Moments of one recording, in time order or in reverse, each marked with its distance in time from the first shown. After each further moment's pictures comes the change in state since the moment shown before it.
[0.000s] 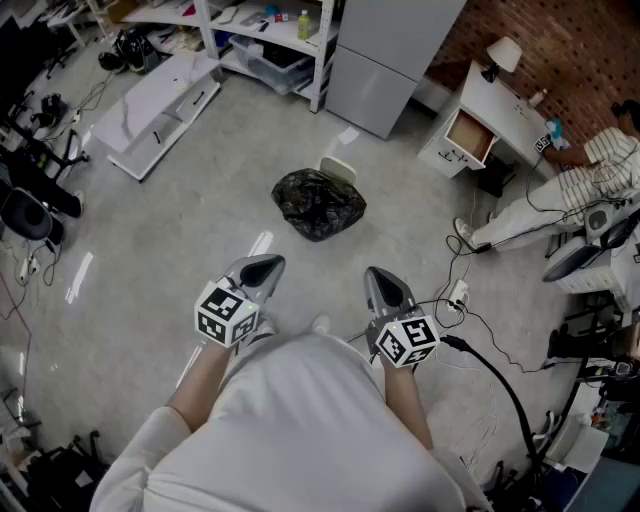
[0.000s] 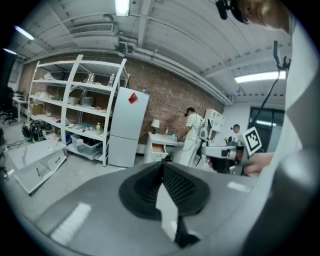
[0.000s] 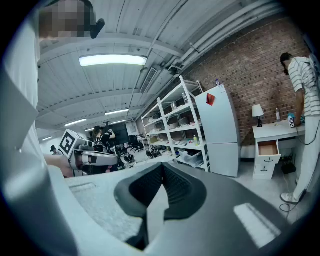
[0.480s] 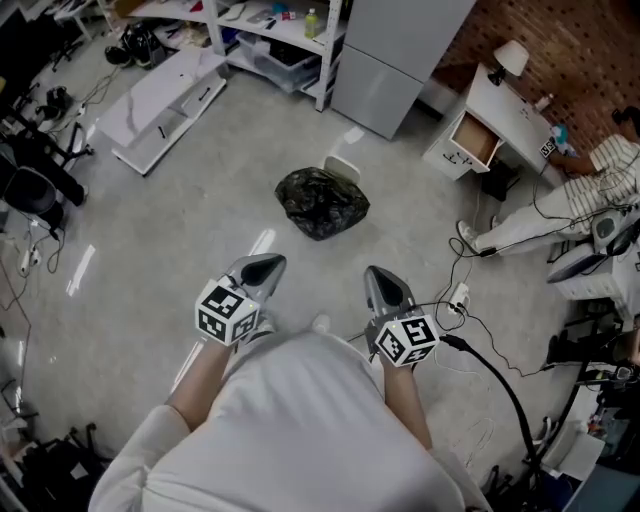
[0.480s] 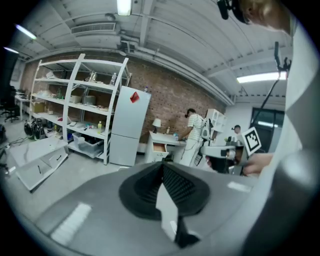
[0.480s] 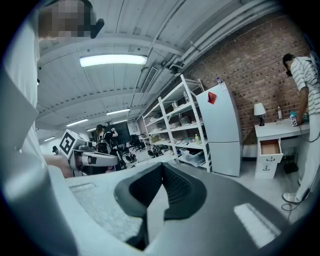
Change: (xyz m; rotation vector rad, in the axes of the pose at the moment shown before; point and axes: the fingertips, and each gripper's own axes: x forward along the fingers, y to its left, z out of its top) left arm -0.002 0.000 -0.003 -0.018 0.007 0.012; right arm 0.004 0.001 -0.001 0.004 0.008 0.018
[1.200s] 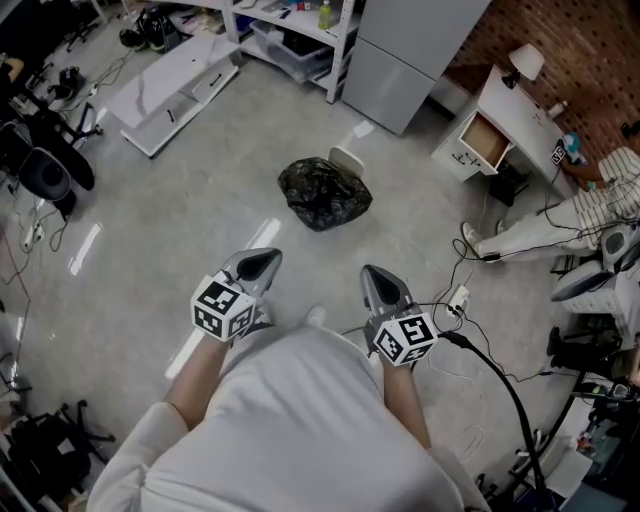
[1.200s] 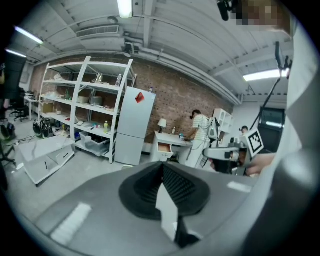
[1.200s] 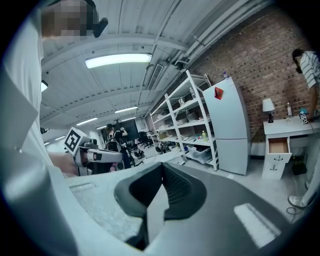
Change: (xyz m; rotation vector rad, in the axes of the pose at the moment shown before) left arm 0.009 -0.022 -0.008 -0.026 -0.006 0.085; right arm -0.018 -0.015 -0.011 -0.016 0.039 0.108
